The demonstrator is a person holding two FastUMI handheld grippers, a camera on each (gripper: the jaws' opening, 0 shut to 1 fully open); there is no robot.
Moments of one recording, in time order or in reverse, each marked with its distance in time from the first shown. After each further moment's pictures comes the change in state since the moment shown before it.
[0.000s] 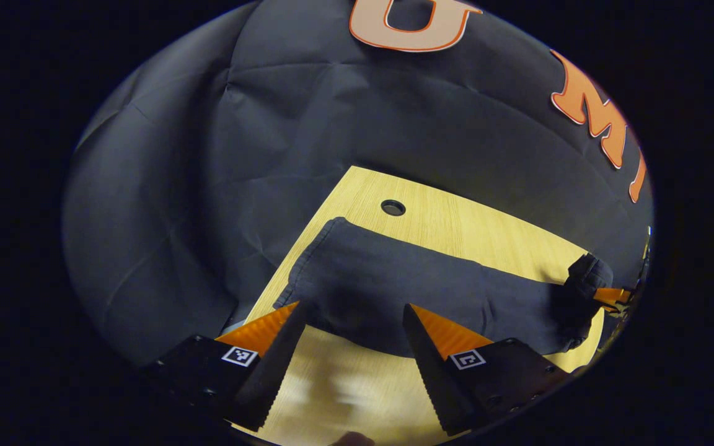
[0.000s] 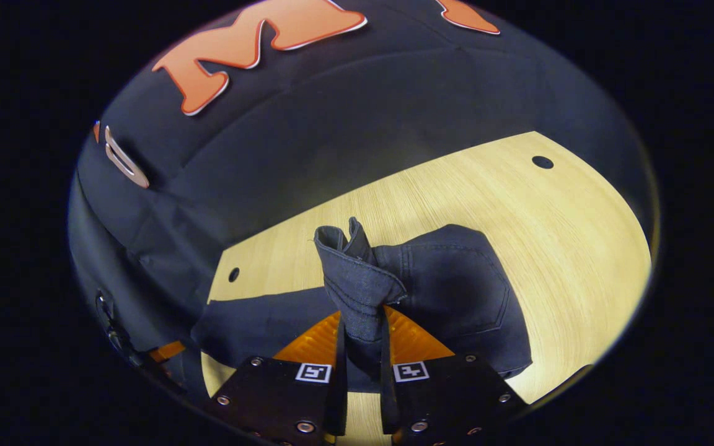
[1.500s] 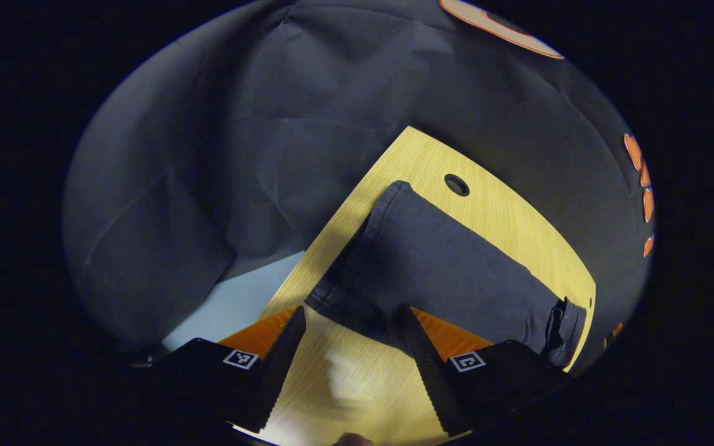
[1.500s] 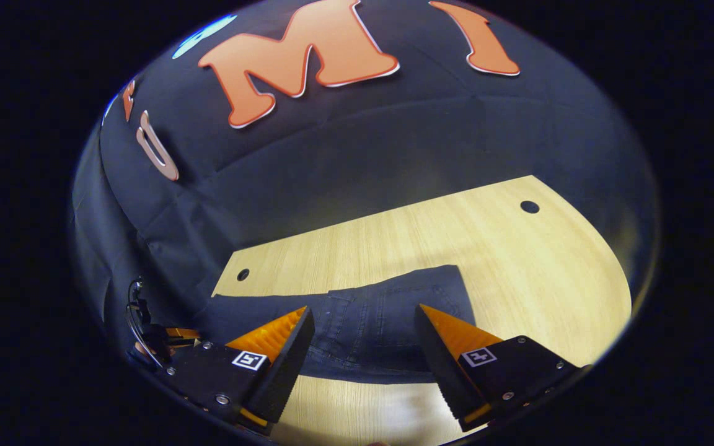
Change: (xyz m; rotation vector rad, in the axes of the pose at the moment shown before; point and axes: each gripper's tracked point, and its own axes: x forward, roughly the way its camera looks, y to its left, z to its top) left arm 0.030 0.013 -0.008 -0.208 0.218 0.003; right arm -0.095 -0.015 0.041 -0.068 -0.187 0.004
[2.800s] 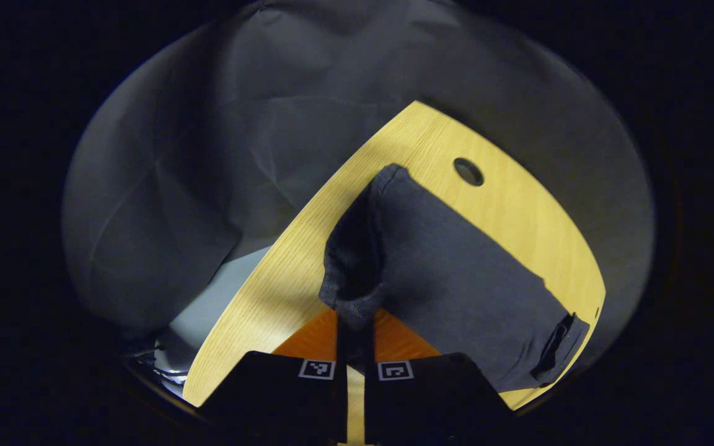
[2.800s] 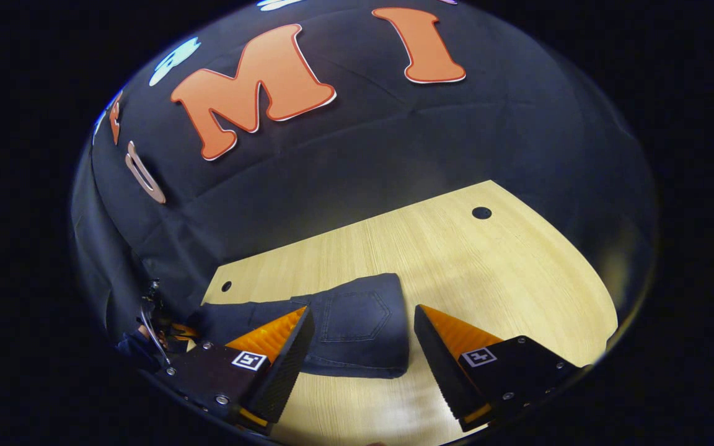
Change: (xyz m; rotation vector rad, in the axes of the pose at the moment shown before) left arm -0.002 -0.029 0.008 -0.002 0.072 0.049; right arm -0.041 -0.083 0.007 0.035 -0.031 -0.051
